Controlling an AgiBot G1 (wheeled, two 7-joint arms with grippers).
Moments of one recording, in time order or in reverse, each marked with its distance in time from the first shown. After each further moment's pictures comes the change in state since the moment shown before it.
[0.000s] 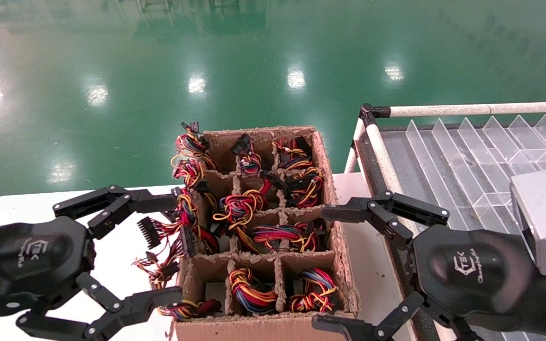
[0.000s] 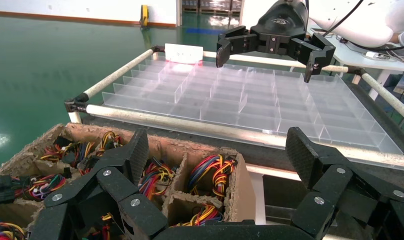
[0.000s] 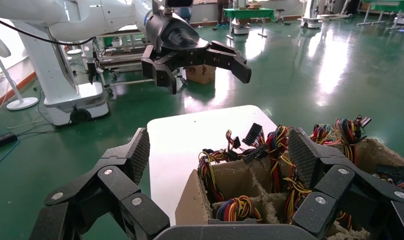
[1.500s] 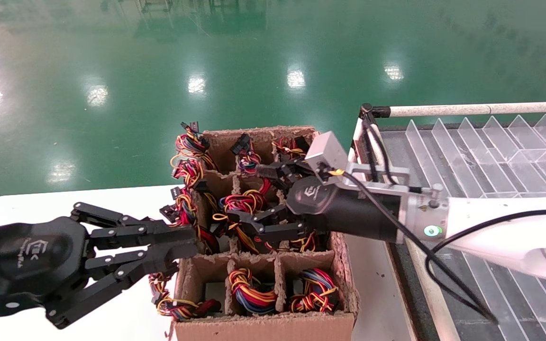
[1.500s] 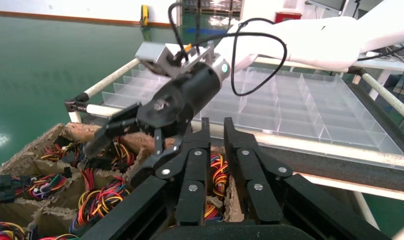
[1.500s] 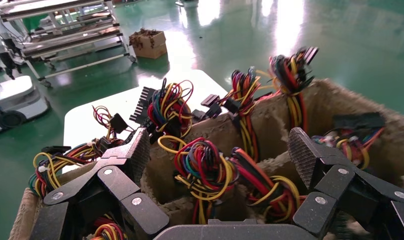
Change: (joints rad) left arm 0.000 0.000 0.000 0.000 0.000 0.000 0.000; right arm 0.246 -0.442 -0.209 -0.455 -0.380 0.247 -0.083
